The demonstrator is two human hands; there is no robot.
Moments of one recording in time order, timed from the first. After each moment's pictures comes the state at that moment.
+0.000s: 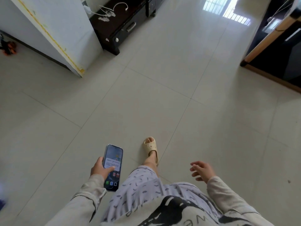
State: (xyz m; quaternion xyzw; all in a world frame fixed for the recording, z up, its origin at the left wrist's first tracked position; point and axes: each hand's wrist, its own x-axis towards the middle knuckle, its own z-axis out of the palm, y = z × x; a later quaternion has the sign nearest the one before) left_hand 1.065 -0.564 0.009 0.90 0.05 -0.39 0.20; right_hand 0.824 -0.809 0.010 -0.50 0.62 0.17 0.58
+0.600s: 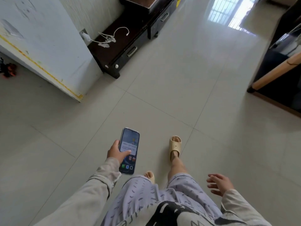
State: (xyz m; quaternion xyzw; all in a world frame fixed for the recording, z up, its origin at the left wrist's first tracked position) left_hand 1.247 -0.838 0.033 0.88 -0.01 -0.38 0.27; right_hand 0.950 -1.035 0.008 -0.41 0.70 0.11 0.58
